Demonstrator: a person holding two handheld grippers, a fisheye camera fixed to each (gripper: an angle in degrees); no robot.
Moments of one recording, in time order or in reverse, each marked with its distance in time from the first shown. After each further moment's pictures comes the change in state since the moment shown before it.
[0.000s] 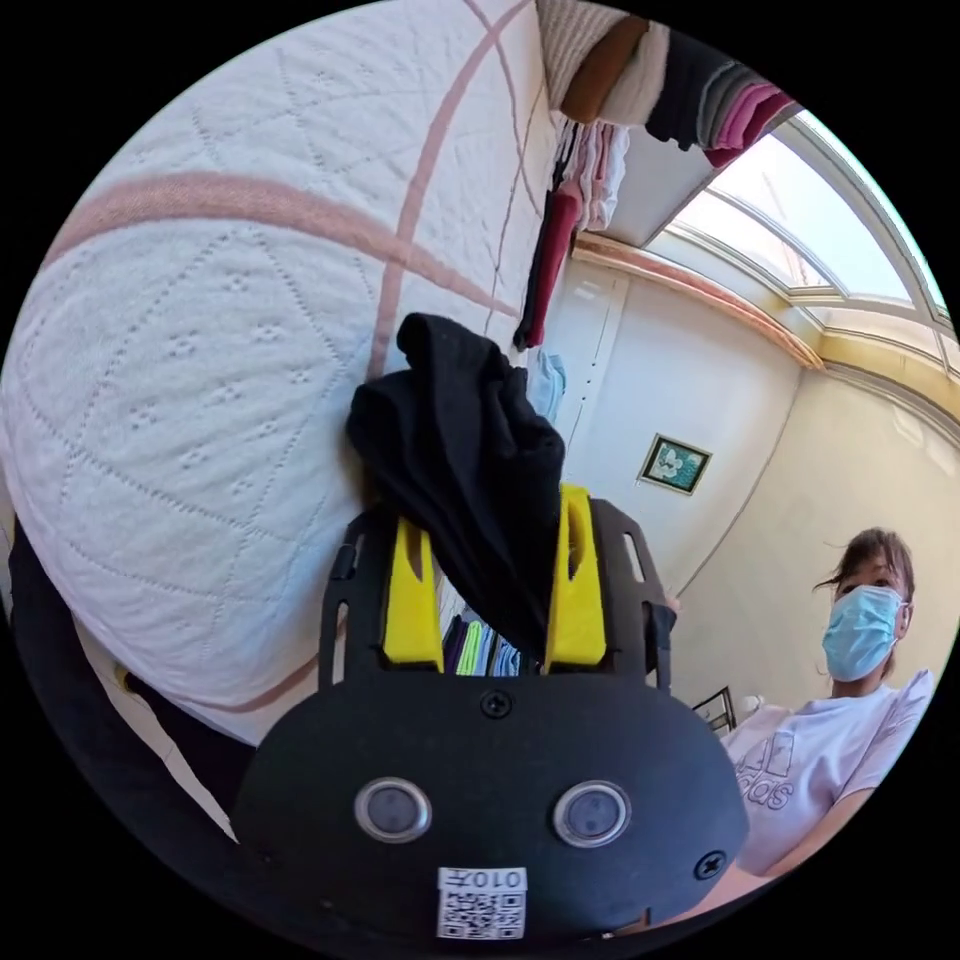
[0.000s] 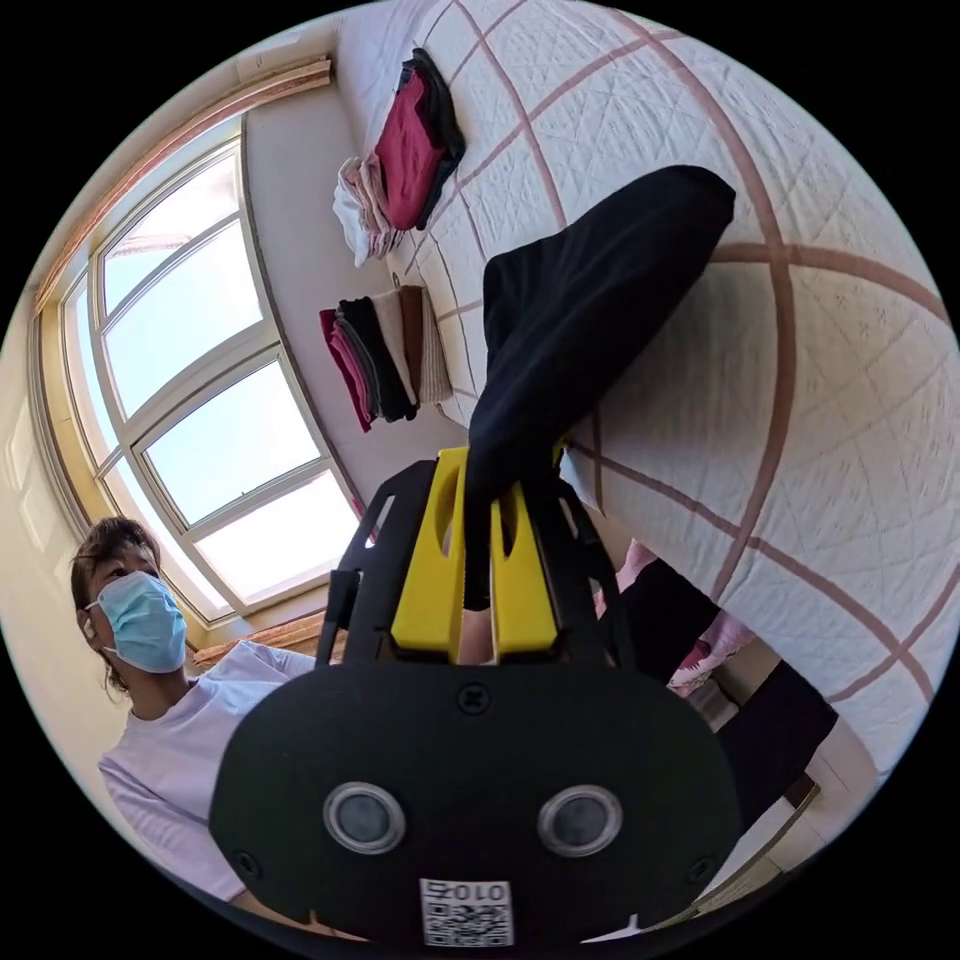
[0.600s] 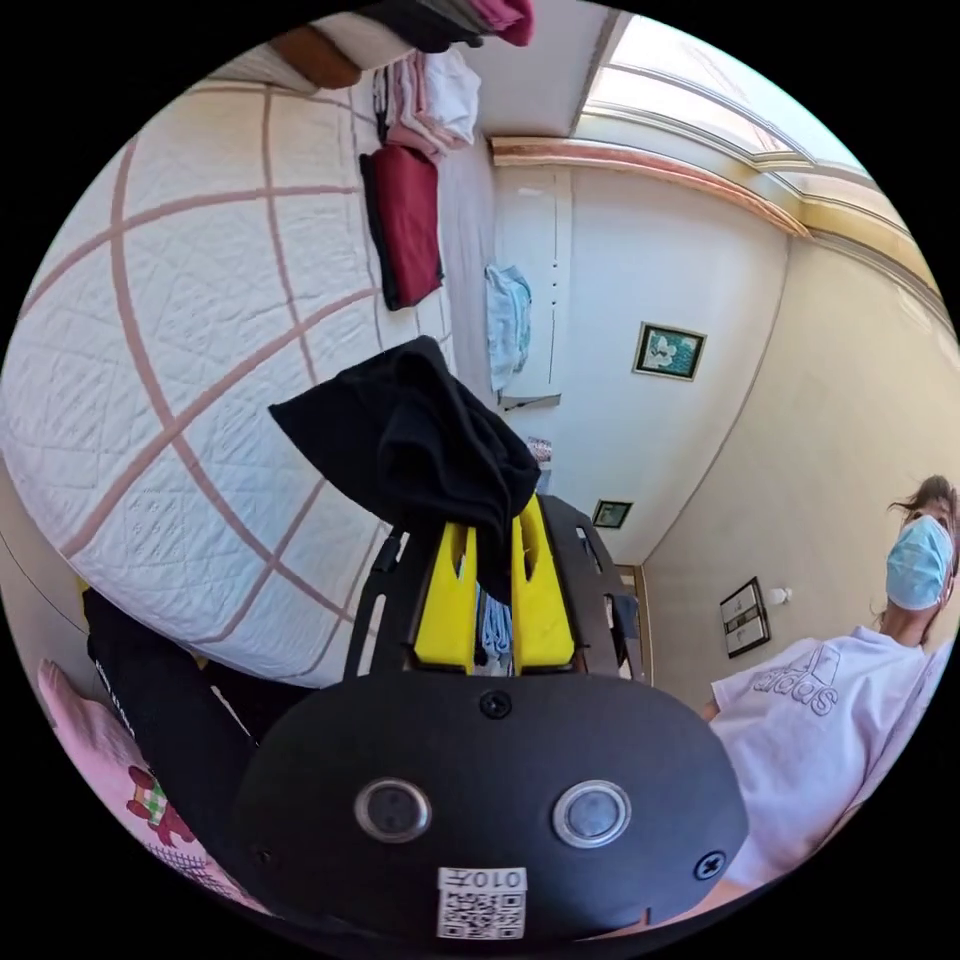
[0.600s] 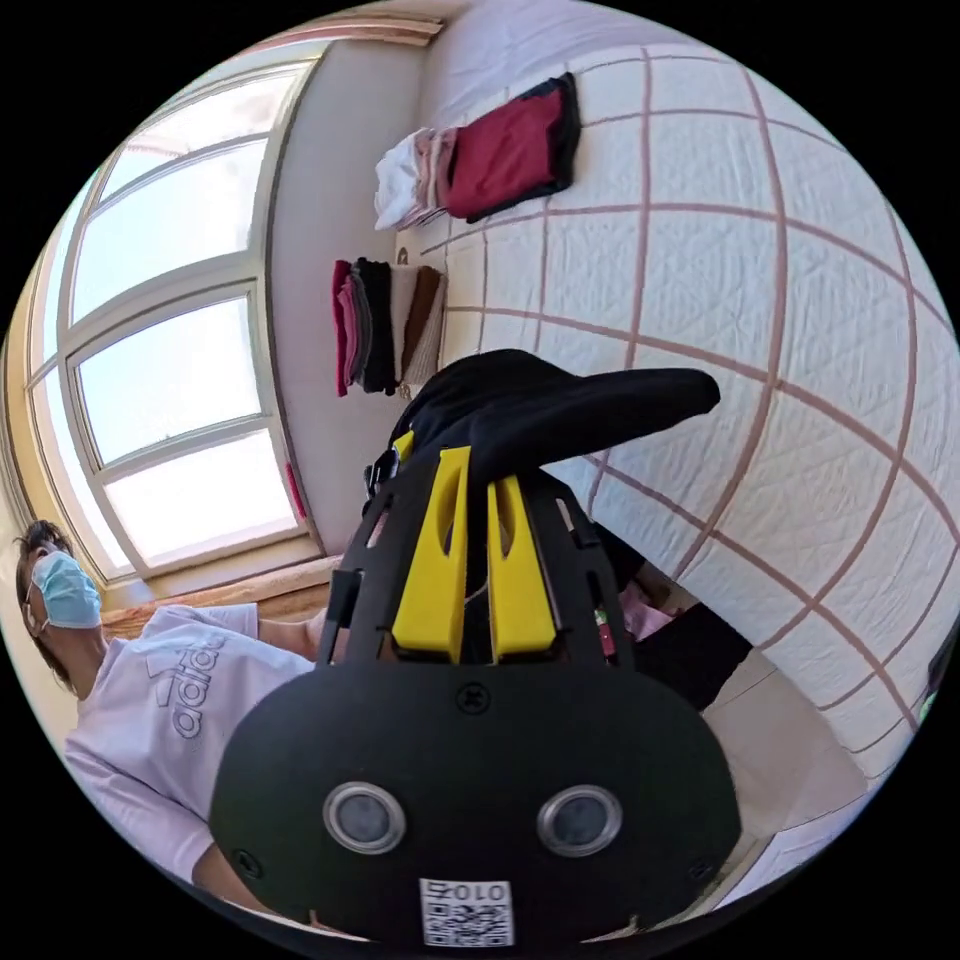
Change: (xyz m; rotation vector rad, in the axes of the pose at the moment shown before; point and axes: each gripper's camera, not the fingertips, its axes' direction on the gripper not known) left arm 0.191 0.001 -0.105 -0.288 -0.134 0.207; right arm -0.159 0.061 0.062 0.010 0.317 -0.166
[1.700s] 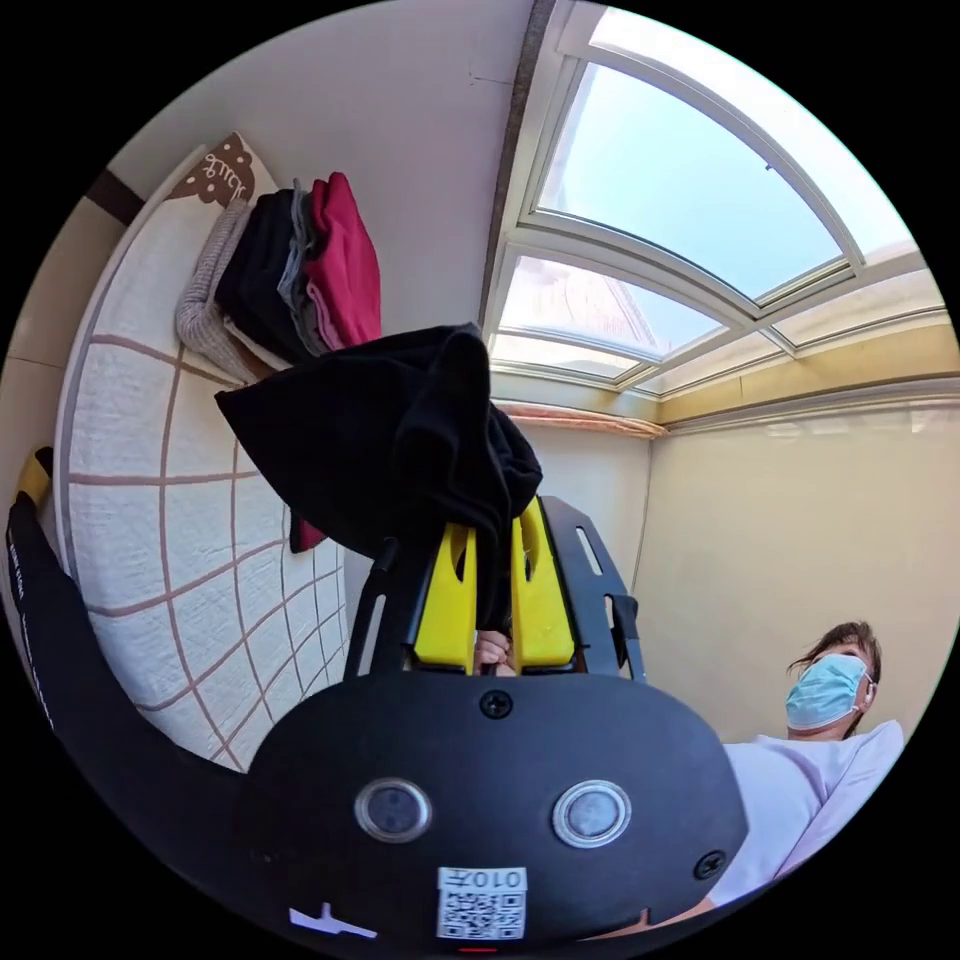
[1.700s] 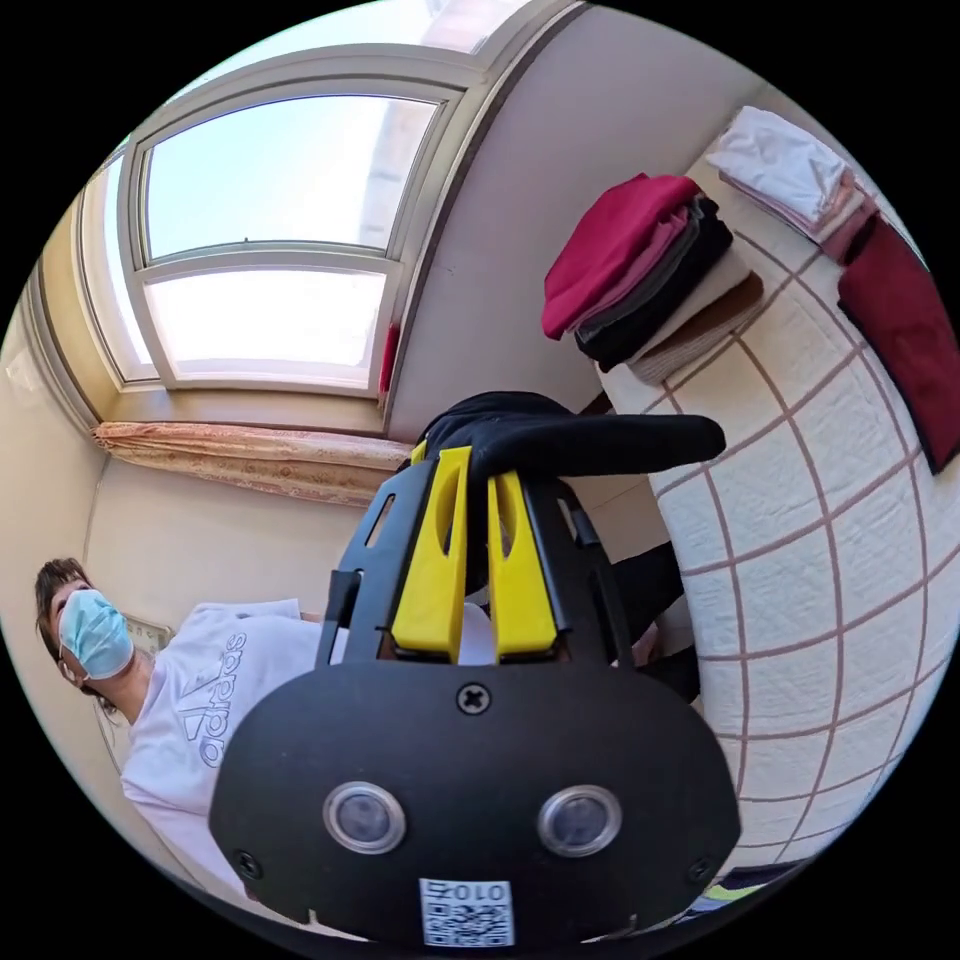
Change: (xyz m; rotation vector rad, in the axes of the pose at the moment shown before) left arm 0.209 0.064 -0.445 0.717 0.259 -0.024; right arm -0.421 -0.117 0.207 -0.385 -0.059 -0.517
